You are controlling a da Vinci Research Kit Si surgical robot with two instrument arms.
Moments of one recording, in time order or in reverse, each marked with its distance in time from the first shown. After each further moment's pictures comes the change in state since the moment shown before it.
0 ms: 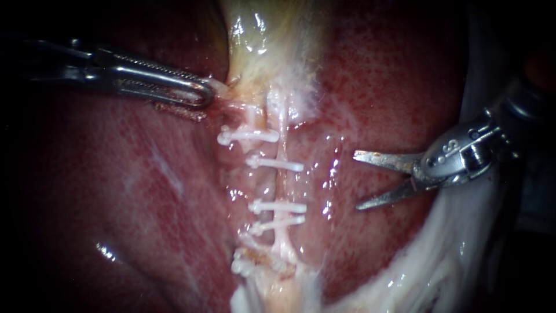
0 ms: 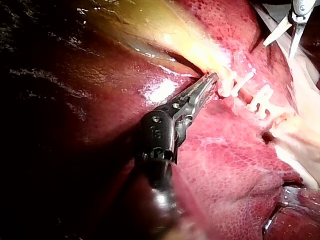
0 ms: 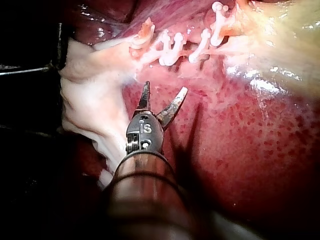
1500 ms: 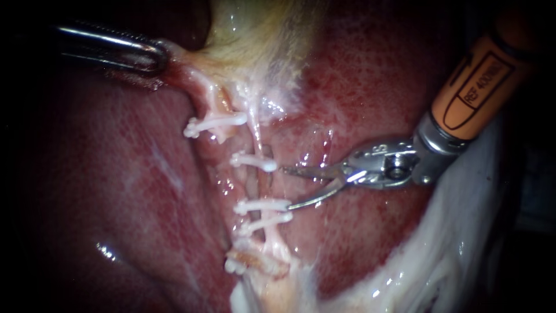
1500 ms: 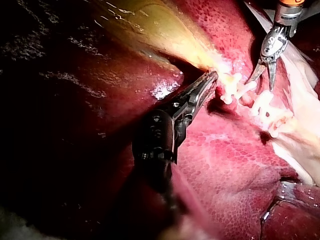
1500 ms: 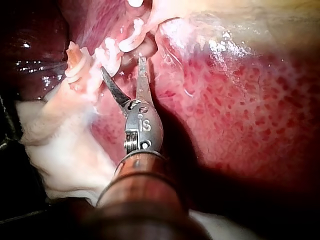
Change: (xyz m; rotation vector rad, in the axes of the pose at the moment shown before) right arm -0.002 0.002 0.013 0.510 0.190 0.325; left arm 0.005 0.002 -0.008 0.044 0.058 0.019
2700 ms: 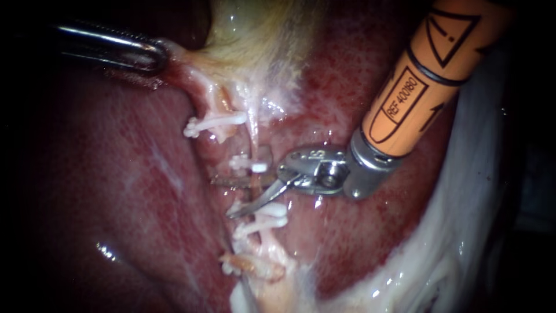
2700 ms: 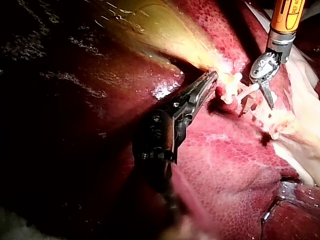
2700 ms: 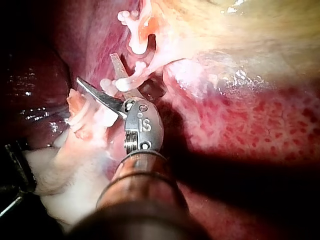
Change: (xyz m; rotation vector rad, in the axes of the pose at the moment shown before) right arm 0.004 0.001 0.008 0.256 0.194 -0.001; left arm 0.000 0.000 0.000 0.000 0.000 0.000
